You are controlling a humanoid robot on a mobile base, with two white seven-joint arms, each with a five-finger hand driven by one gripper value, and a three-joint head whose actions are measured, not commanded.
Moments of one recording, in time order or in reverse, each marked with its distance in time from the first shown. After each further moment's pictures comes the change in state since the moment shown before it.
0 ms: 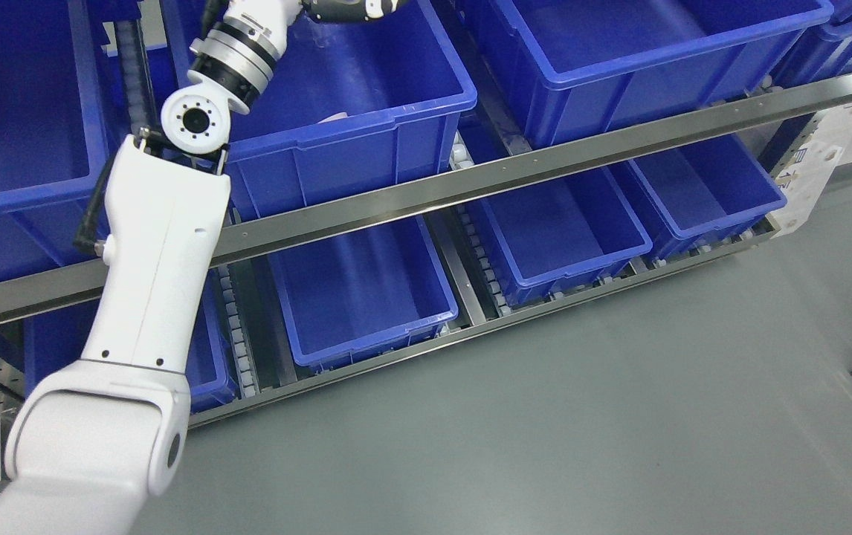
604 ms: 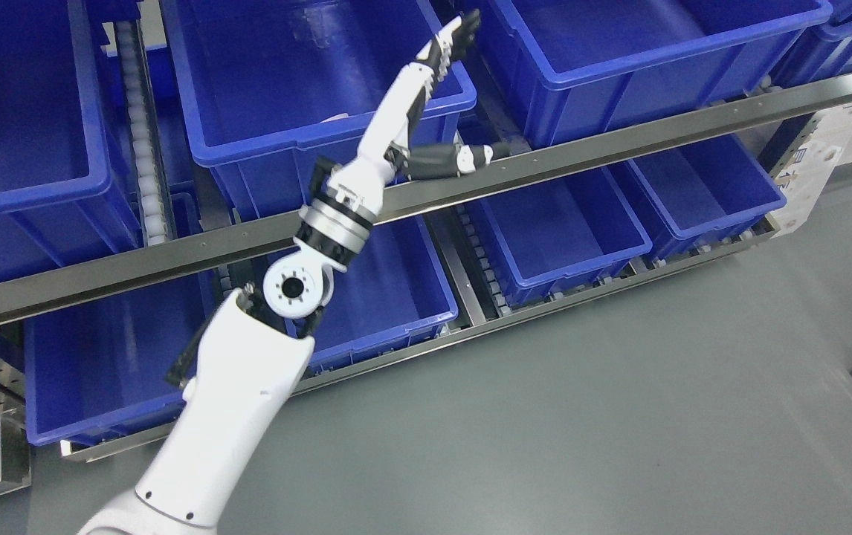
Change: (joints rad) left arm 0.433 -0.026 -0.296 -0.372 0.238 -0.051 0.167; right arm 0.000 0.000 0.000 0.000 0.057 0.002 0.000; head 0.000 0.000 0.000
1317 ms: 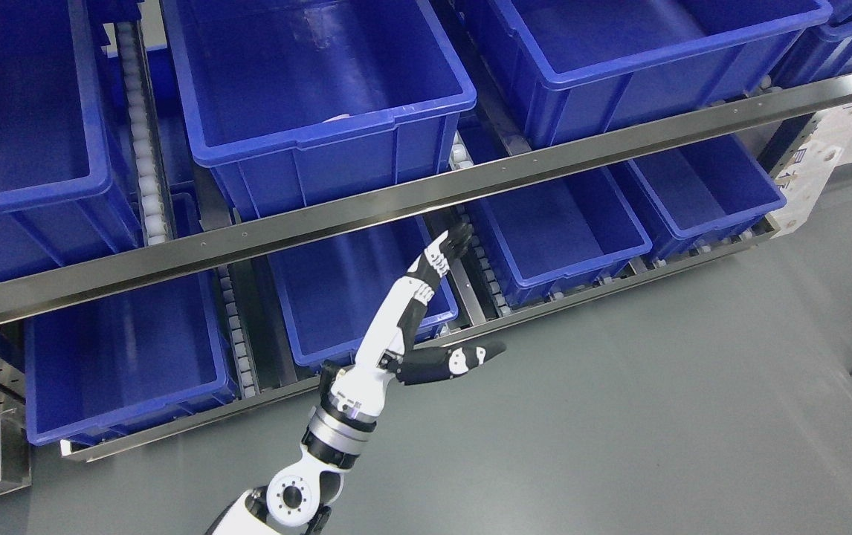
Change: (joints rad) left arm 0.525 -0.009 0.024 -0.180 0.031 -0.203 0.011; right arm 0.000 0.000 0.000 0.000 -0.050 -0.003 0.000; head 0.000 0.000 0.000
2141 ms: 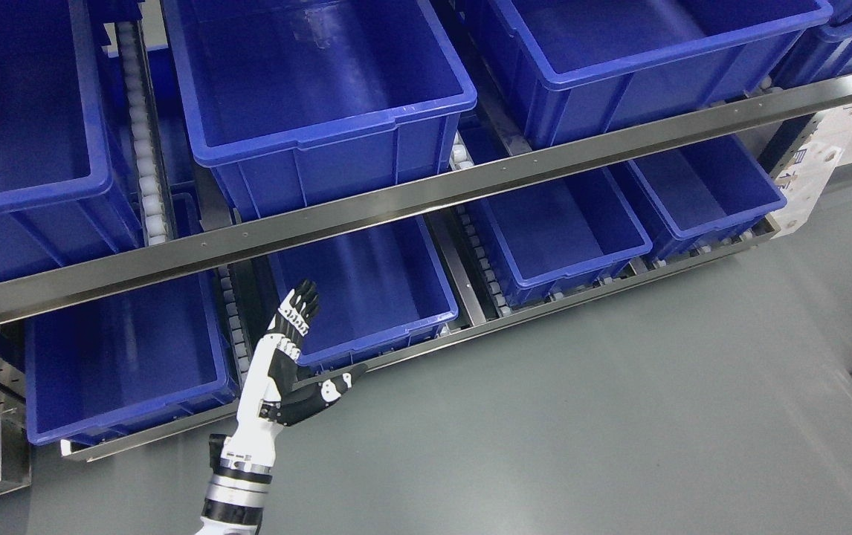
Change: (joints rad) left arm 0.191 -0.002 0.308 -0.016 0.036 0.080 0.003; right arm 0.000 0.000 0.000 0.000 -0.007 -0.001 0.000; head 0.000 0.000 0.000
